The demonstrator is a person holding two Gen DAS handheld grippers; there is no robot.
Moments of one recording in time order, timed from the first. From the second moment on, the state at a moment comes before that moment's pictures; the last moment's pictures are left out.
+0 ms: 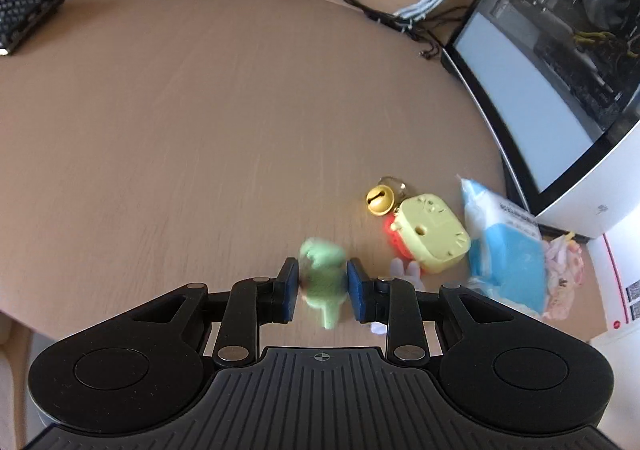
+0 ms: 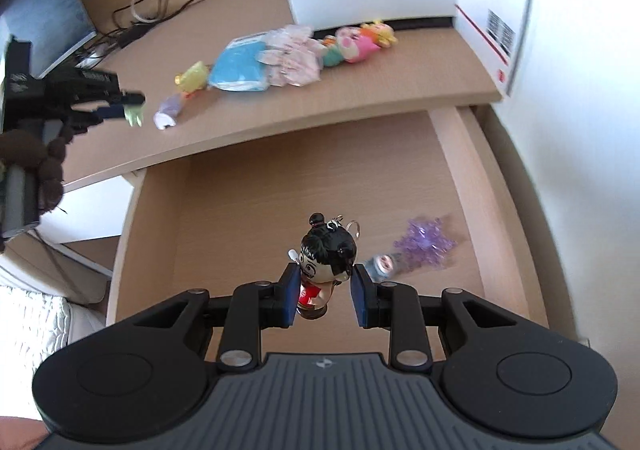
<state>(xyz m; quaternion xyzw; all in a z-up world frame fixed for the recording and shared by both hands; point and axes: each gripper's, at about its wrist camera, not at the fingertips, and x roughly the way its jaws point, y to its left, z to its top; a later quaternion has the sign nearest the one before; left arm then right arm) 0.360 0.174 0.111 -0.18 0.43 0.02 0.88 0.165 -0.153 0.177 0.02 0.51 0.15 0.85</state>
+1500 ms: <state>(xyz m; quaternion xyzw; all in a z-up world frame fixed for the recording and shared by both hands) 0.202 0.013 0.095 -0.06 0.54 -0.21 0.81 0.223 -0.193 0.161 0.07 0.49 0.15 0.86</state>
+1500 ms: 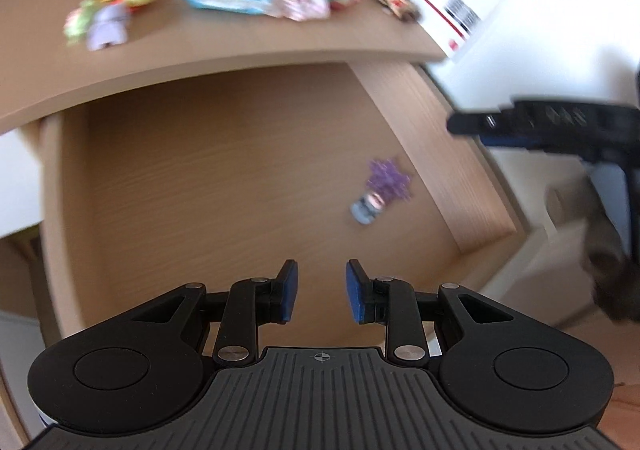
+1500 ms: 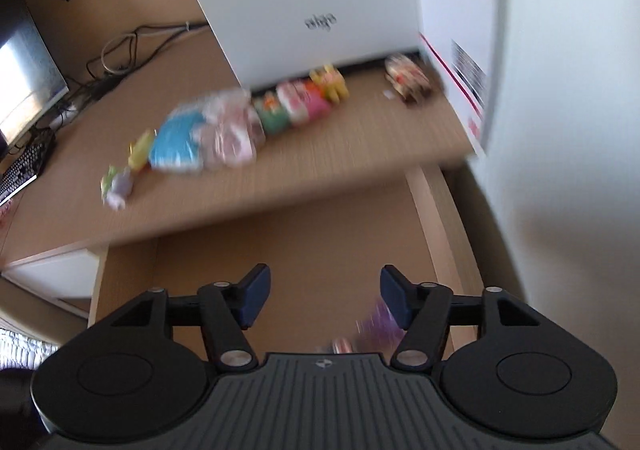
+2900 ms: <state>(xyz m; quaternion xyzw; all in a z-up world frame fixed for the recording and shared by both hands) 0.279 -0.150 0.011 0.25 0.51 -0.36 0.74 0.078 -0.252 0.147 0.08 0.49 -0.03 0.87</state>
